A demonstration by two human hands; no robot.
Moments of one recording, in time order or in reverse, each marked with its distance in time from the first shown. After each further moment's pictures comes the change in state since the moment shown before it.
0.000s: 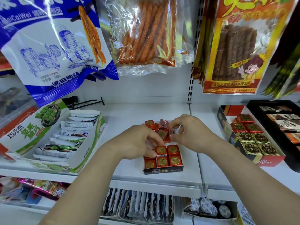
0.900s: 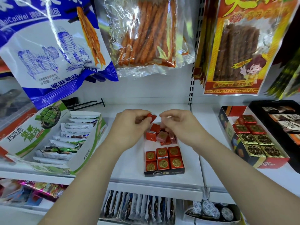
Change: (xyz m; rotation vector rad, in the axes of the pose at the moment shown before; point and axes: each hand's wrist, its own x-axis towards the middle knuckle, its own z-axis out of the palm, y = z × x) left_hand 0.006 0.001 -0.008 -0.089 0.631 0.065; right_hand 0.009 -0.028 0.004 0.624 0.062 0.142
